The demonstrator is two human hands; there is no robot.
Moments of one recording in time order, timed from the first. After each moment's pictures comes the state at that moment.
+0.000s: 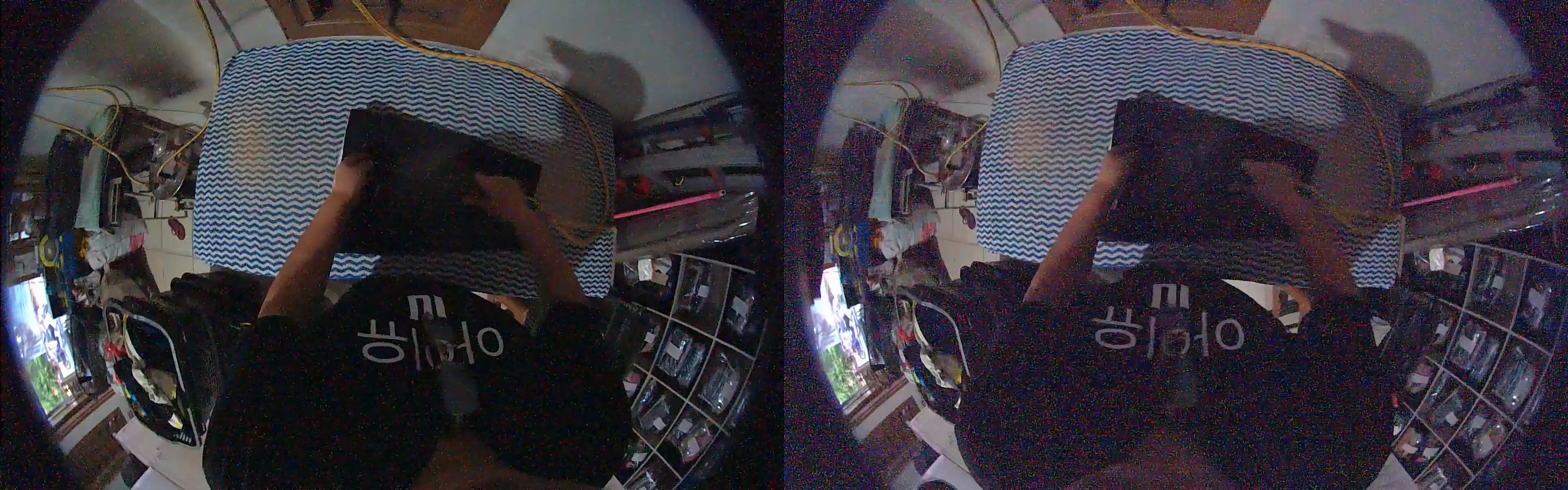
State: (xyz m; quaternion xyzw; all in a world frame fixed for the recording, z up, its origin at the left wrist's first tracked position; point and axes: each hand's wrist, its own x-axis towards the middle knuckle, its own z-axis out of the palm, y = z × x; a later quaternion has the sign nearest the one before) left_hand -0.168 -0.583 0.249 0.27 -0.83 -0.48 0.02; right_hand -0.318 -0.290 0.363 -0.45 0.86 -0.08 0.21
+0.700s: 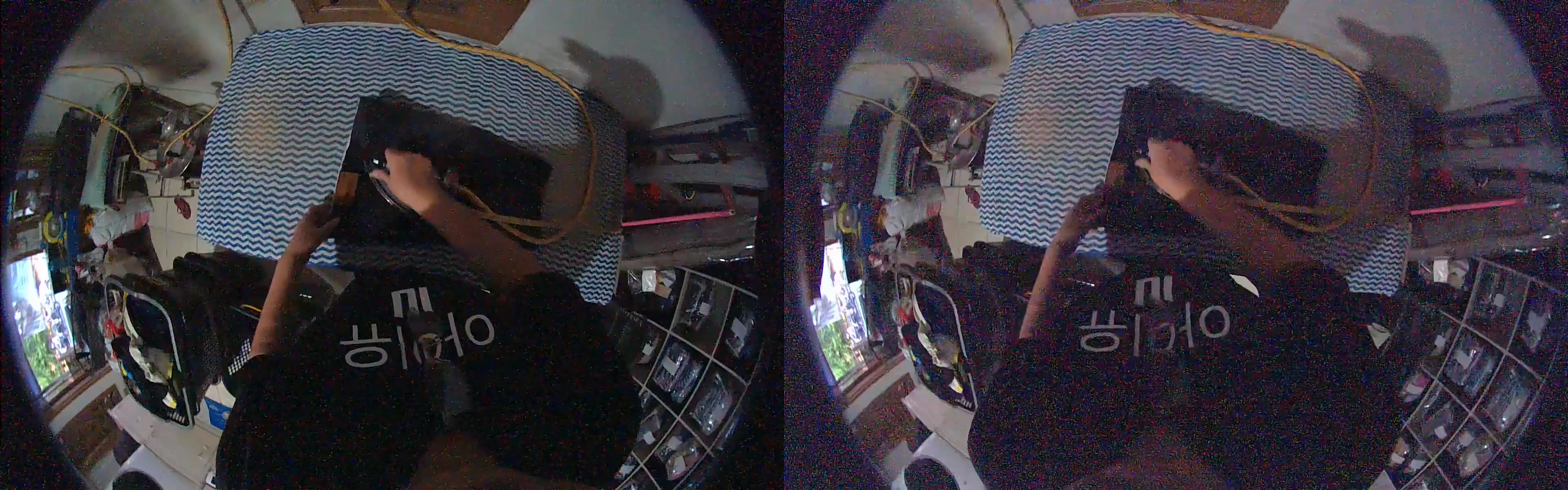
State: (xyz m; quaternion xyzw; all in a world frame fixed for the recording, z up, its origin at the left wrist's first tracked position) left_hand 0.005 -0.594 0.249 0.28 -0.83 -0.49 -0.02; right_hand -0.231 -0.441 0.336 -0.47 0.85 -0.20 0.14
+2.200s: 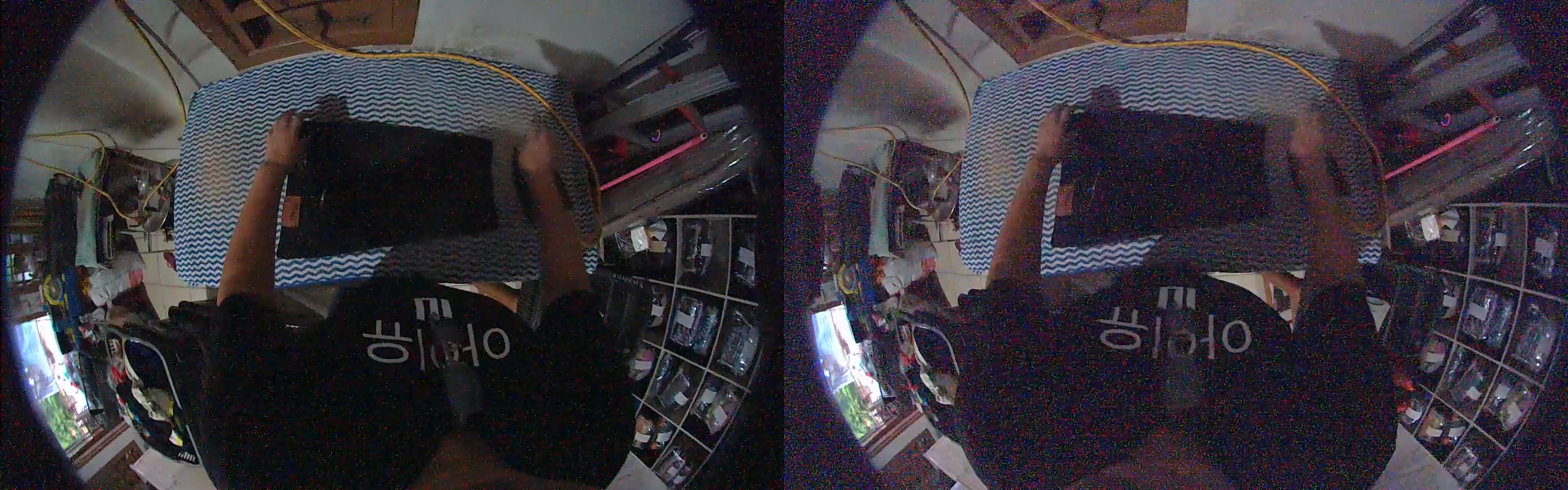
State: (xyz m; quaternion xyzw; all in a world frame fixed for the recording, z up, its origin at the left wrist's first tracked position) left_hand -0.229 -0.631 0.315 0.06 -0.99 -0.07 0.14; right_hand -0.420 -0.151 0.358 -0.15 0.98 0.13 -0.10
